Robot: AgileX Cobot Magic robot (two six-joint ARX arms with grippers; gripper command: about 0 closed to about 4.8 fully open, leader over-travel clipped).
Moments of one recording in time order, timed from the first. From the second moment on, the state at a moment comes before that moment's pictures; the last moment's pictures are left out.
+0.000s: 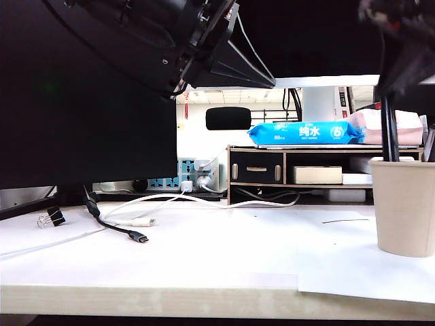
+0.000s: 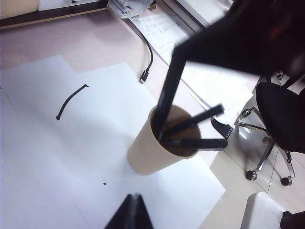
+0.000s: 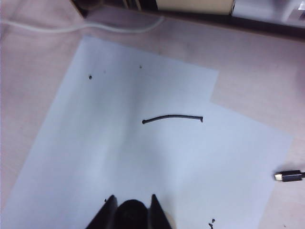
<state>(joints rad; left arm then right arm) -0.74 1.51 1.01 0.06 0.44 -0.30 0.18 1.23 1.10 -0.70 -0.18 0.06</state>
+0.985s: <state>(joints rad) -0.74 1.51 1.01 0.05 0.40 -0.28 0.19 1.19 1.26 -0.75 -0.24 0.06</state>
